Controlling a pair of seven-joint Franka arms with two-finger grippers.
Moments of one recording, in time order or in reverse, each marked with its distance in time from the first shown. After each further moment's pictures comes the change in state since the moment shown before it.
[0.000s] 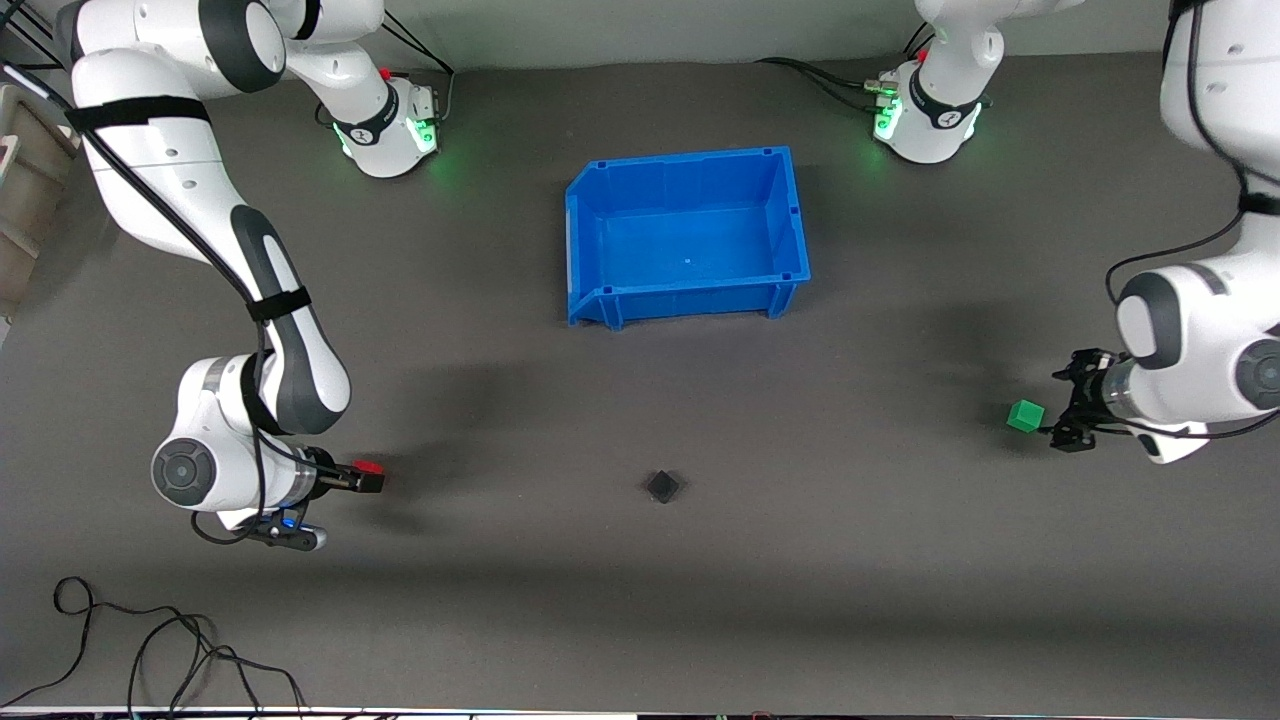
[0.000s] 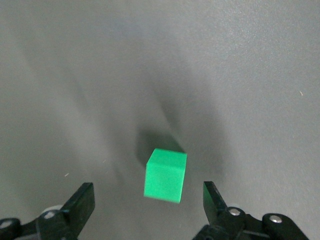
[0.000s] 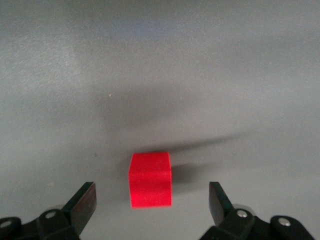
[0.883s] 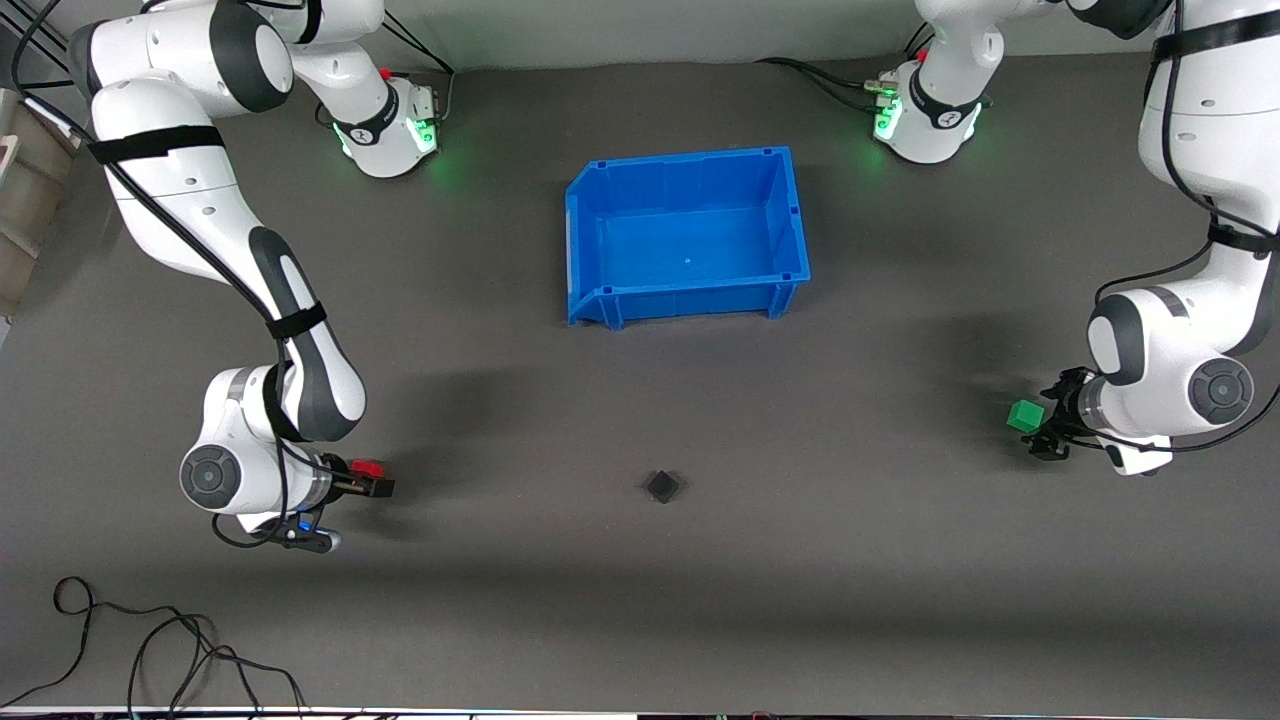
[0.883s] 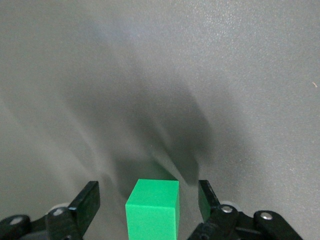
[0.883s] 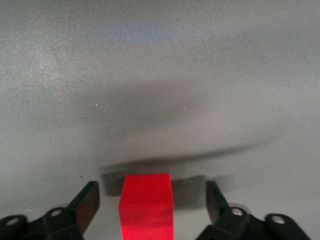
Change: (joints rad) left arm -0.001 0.077 0.001 0.014 0.025 0.072 0.128; right arm 0.000 0.048 -0.001 -0.001 0.000 0.052 0.000
